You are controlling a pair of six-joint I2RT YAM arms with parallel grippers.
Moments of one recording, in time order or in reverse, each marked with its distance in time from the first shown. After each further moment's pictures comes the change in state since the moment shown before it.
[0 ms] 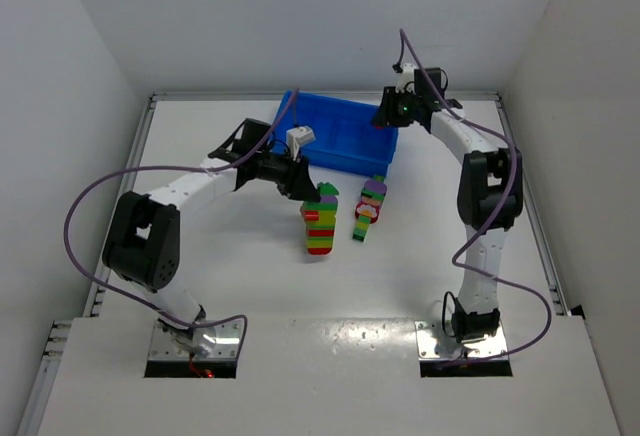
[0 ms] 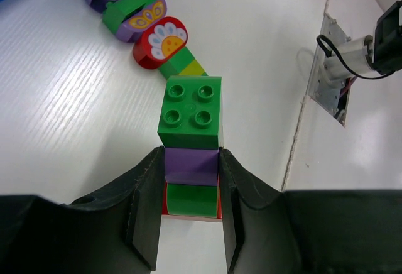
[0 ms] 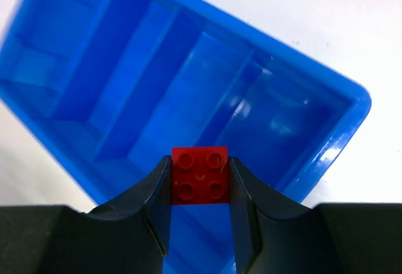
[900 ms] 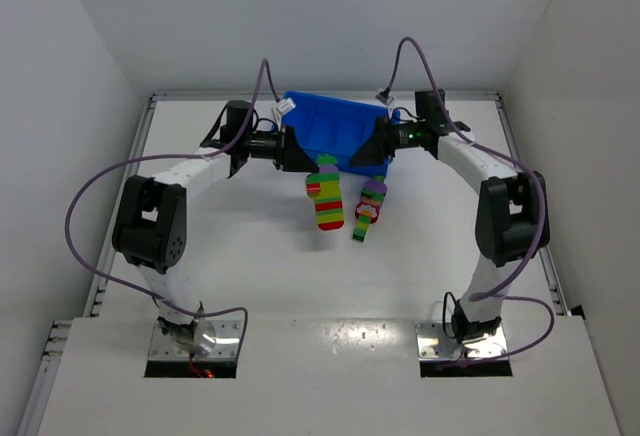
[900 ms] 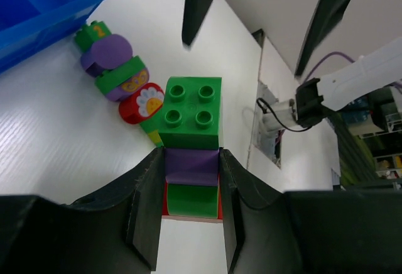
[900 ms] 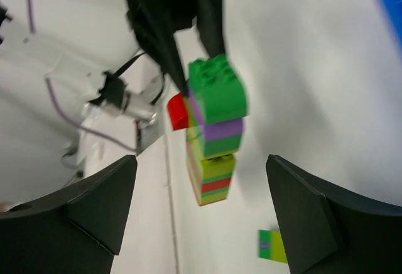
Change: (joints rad) left arm 0.128 0.125 0.069 0.322 0.238 -0.371; right arm 0.041 -0.293 -0.364 0.016 -0.832 -0.032
